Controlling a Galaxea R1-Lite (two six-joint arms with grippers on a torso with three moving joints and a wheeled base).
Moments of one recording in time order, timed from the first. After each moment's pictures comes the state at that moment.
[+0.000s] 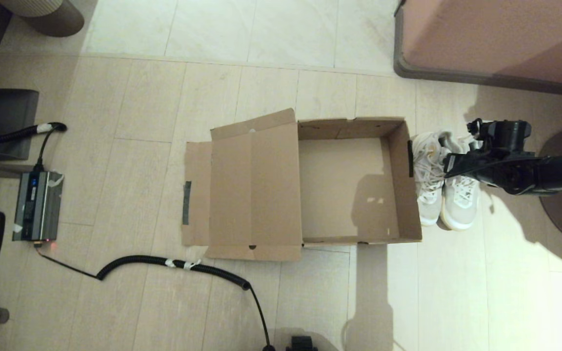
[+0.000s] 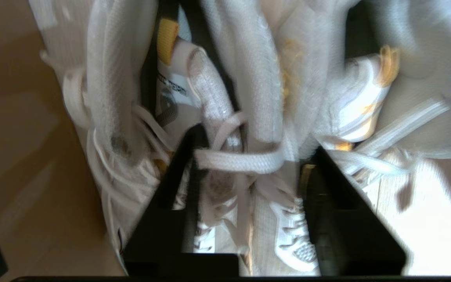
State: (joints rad) left arm 0.00 0.00 0.00 -0.02 0.00 0.03; right arm -0.15 2.29 -1.68 -0.32 -0.05 0.08
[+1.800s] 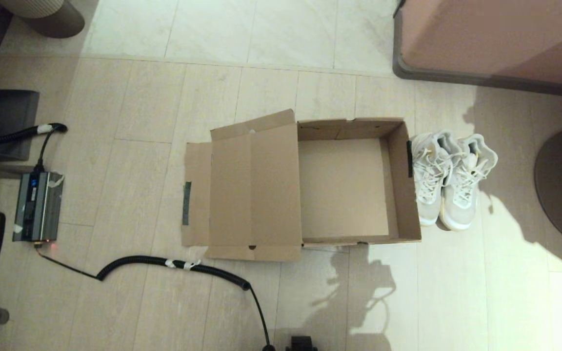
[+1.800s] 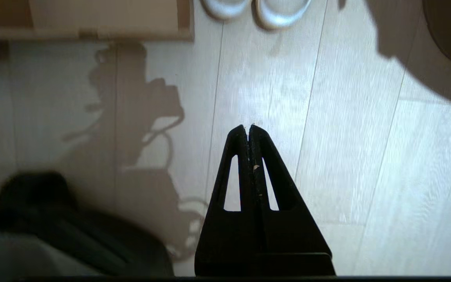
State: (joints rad) left arm 0.00 0.00 0.00 -0.02 0.00 0.03; right arm -0.02 0.60 -0.09 -0.26 -0.06 -0.04
